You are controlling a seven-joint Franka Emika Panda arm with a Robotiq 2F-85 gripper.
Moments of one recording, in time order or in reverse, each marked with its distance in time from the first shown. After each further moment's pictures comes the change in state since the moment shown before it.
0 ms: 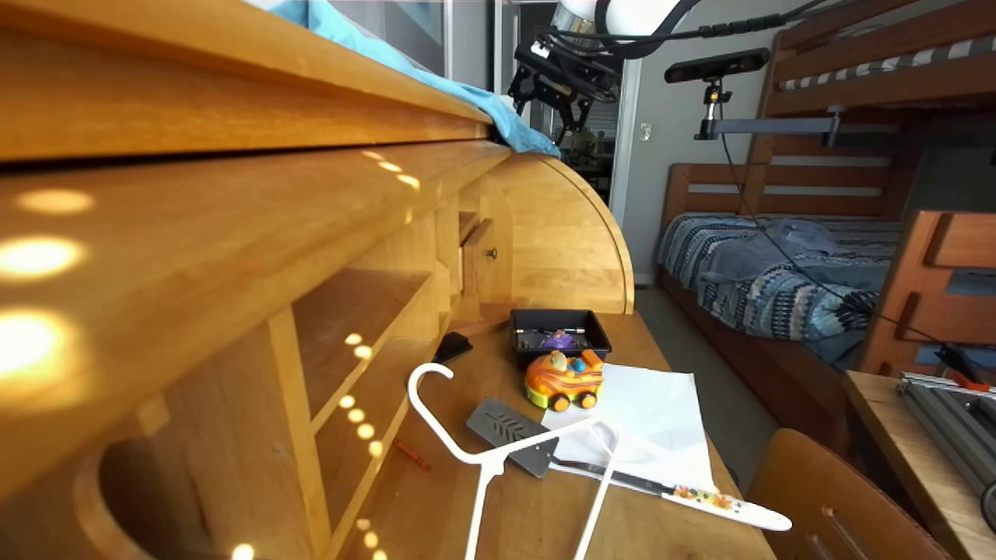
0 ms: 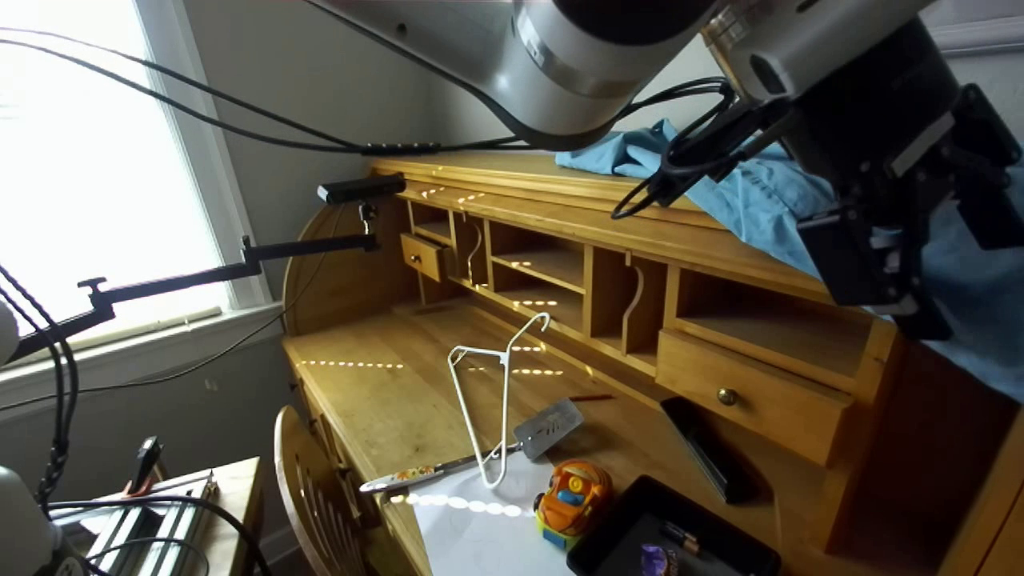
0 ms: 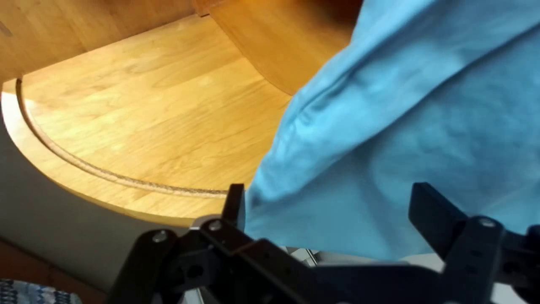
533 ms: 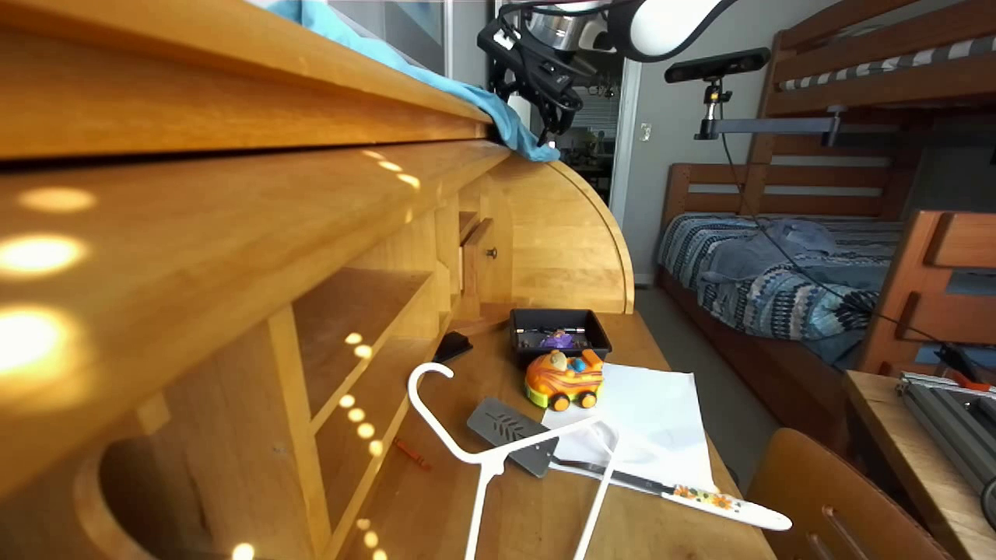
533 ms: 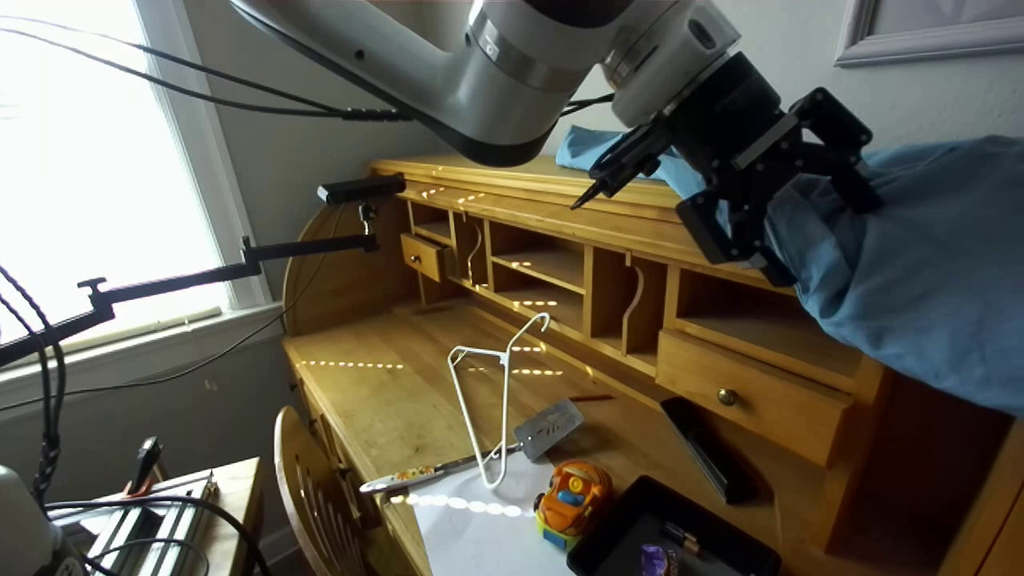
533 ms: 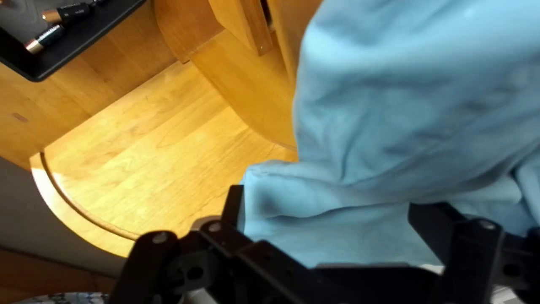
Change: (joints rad) arm 0.149 -0.067 0.010 -0.077 -0.355 -0.057 0.584
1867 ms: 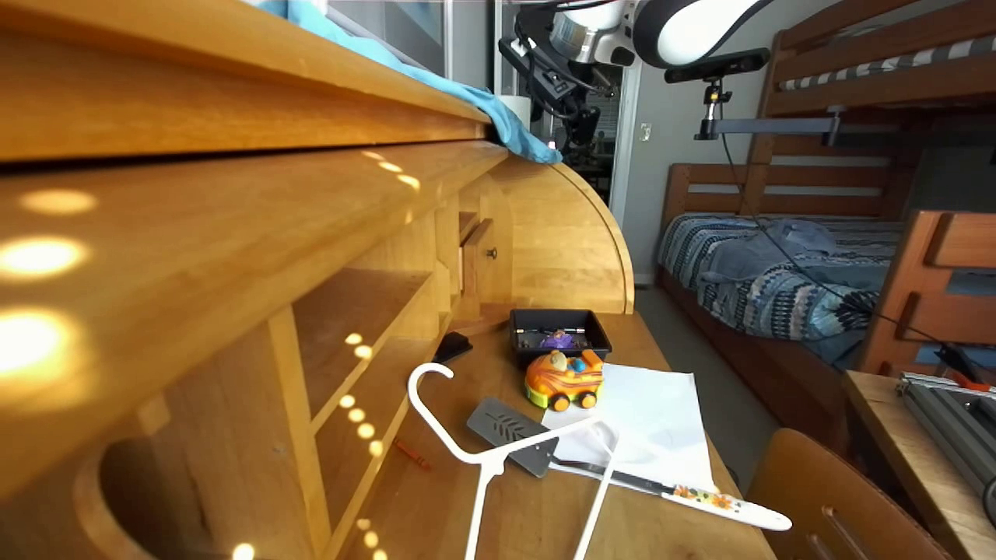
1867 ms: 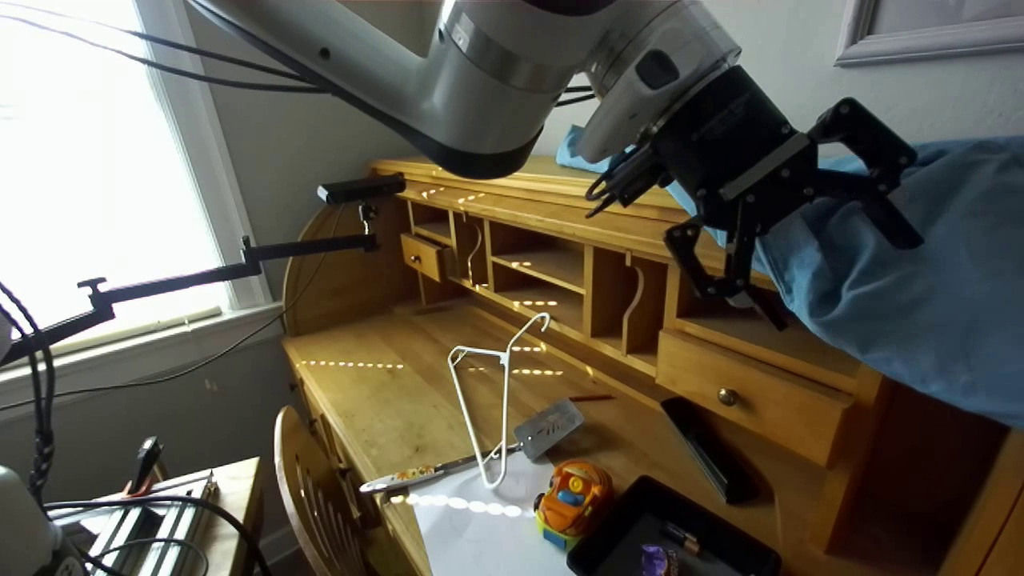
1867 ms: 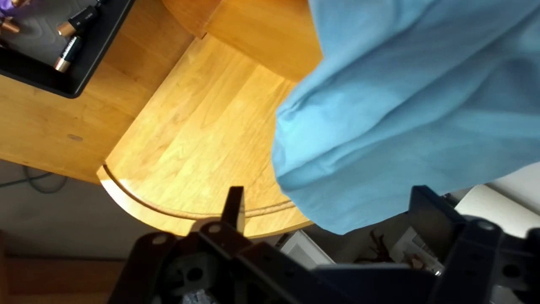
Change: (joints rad) arm -0.094 -0.055 0.055 -0.079 -0.109 -0.072 0.373
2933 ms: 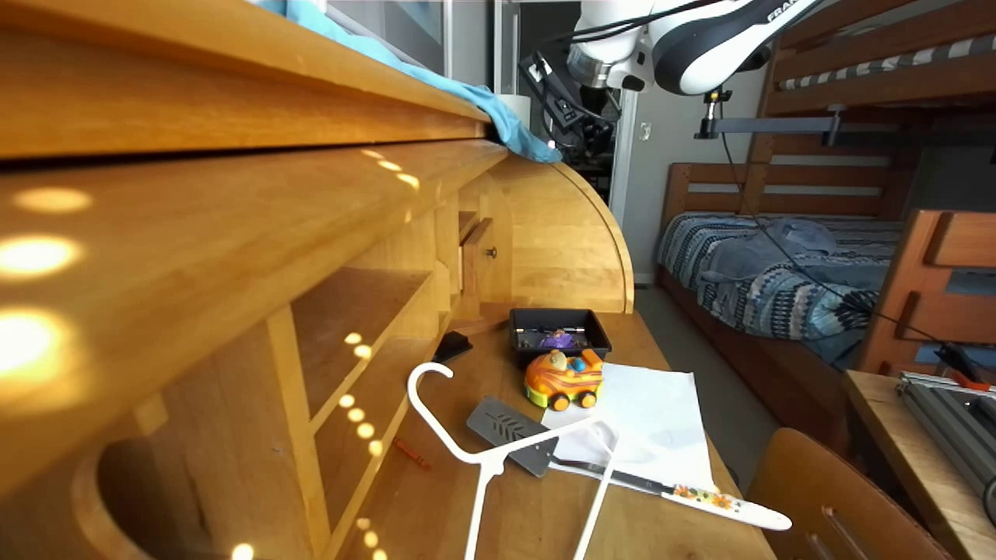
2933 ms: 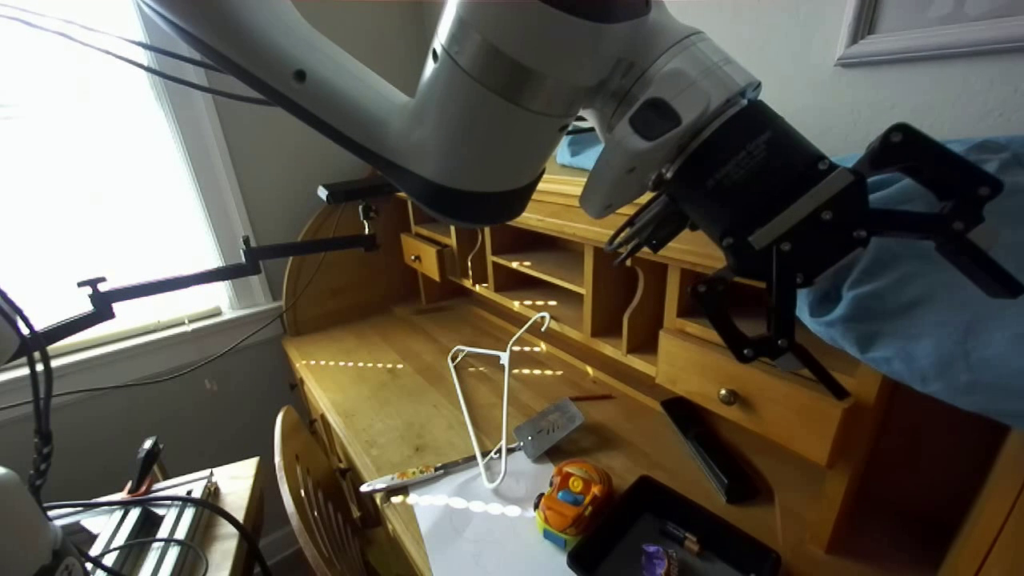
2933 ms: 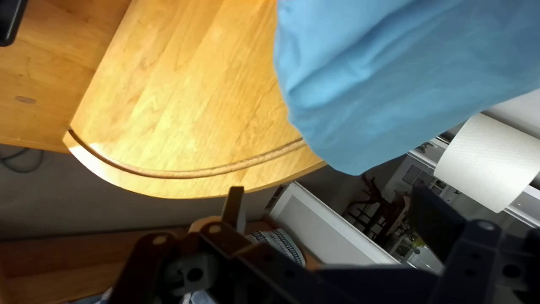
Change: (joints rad) arm -0.068 0.006 0.001 -0.042 -0.252 0.000 0.261
